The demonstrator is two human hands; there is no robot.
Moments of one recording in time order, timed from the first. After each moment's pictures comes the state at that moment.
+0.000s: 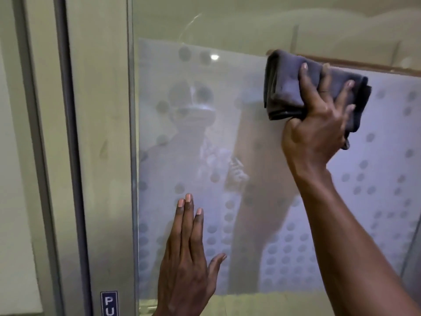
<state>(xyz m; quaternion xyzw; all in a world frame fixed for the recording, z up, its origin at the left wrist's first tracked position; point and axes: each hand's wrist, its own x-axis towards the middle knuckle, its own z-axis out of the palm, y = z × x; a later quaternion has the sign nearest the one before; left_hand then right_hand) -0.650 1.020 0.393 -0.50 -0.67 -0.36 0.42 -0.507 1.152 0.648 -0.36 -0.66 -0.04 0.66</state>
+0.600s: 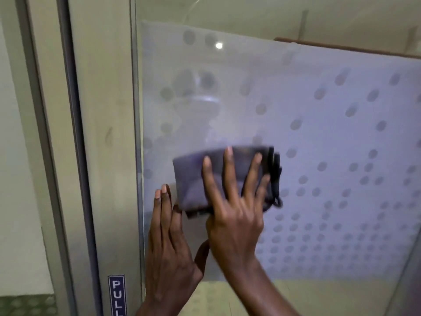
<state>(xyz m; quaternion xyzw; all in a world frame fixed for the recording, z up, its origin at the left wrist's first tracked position) -0.669 1.007 0.382 -0.45 -0.65 -0.41 0.45 -0.584 1.094 0.459 -0.23 -0.75 -0.17 0.60</state>
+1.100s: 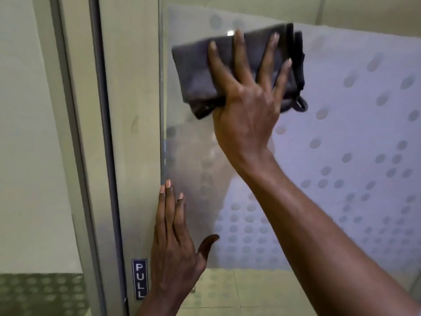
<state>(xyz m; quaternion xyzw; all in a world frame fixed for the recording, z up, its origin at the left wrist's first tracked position) -0.691 0.979 0.373 -0.44 -0.69 -0.41 0.41 -0.623 1.079 0.621 -0.21 -0.74 -0.16 0.62</state>
